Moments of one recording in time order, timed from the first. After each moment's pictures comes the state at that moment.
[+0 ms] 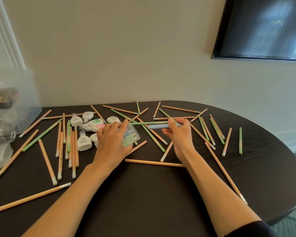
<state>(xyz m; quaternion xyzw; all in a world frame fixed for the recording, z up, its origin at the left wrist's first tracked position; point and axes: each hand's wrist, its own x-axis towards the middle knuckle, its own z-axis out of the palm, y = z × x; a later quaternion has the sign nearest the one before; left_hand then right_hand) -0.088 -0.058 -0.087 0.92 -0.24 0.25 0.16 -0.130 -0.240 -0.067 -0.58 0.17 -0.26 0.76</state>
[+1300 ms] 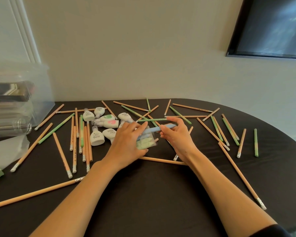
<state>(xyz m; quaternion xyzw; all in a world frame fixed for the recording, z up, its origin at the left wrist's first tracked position) -0.091 -0.048 -0.086 0.89 -0.36 0.19 0.21 -0.123 -0.214 -0.079 -0.69 0.06 -0.15 0.71</state>
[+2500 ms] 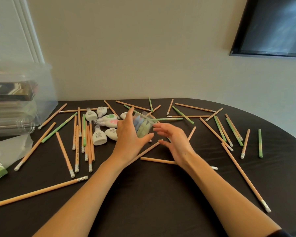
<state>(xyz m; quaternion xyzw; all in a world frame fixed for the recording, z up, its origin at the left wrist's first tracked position) -0.100 -0.060 -0.075 0.84 -0.21 0.14 0.48 -0.131 -0.193 -0.072 -0.66 0.08 -0.10 0.74</state>
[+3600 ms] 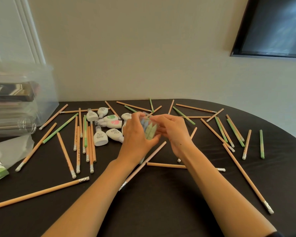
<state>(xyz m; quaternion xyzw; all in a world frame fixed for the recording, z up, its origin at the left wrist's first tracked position) -0.099 -0.071 -0.082 0.82 -0.26 0.23 0.46 -0.126 -0.182 -0.049 -0.69 0.03 -0.14 0.70</state>
